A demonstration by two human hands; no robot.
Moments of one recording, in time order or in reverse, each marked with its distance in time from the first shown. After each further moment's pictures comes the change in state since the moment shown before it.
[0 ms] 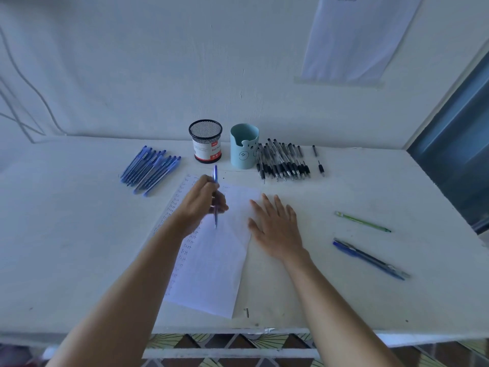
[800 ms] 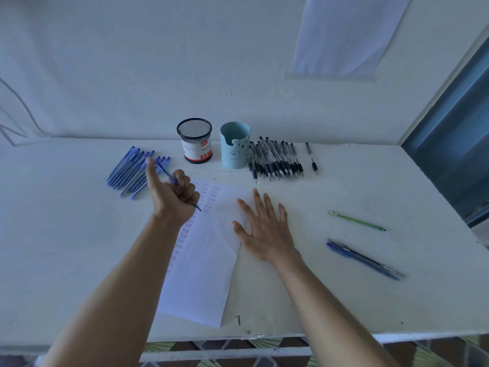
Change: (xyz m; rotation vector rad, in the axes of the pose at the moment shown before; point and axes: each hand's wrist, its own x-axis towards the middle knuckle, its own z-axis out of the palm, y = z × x) left_hand 0.028 -0.002 -0.013 -0.852 0.202 -0.051; right_hand 0.004 -0.002 0.002 -0.004 -0.028 -0.013
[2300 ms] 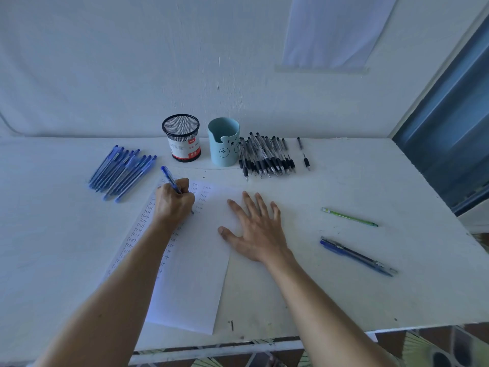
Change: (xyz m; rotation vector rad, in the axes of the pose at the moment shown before) left_hand 0.018 -0.025 -0.014 1.300 0.012 0.487; right_hand 0.003 -0.002 -0.002 0.005 -0.007 0.019
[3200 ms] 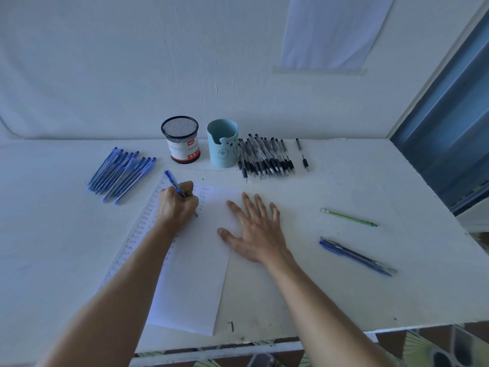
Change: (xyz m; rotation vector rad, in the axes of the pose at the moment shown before) left_hand -0.002 -0.001 0.005 0.043 -0.020 0.077; right_hand 0.000 -0.001 -0.001 0.002 -0.004 0.012
